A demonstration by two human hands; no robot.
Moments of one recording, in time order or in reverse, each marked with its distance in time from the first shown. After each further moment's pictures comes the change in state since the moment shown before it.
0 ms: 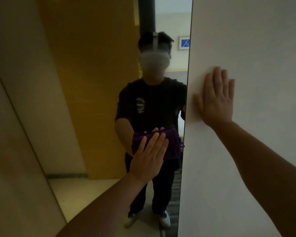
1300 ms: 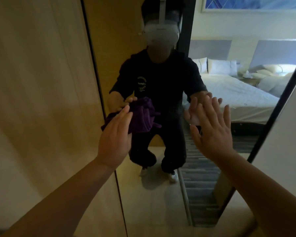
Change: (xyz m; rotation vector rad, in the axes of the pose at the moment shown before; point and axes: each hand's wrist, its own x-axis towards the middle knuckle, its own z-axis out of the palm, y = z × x) left_hand -0.314 -0.176 0.000 -0.392 0.019 -0.376; right_hand -0.293 -0.288 0.098 0.134 -0.178 -0.162
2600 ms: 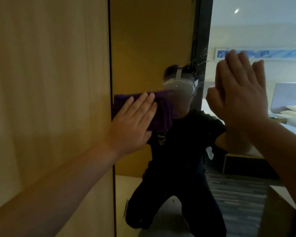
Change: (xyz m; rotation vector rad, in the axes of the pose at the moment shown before) left_hand -0.067 -0.048 0.104 0.485 0.242 0.438; right_hand -0.007 0.016 0.067 -0.154 0.339 -0.066
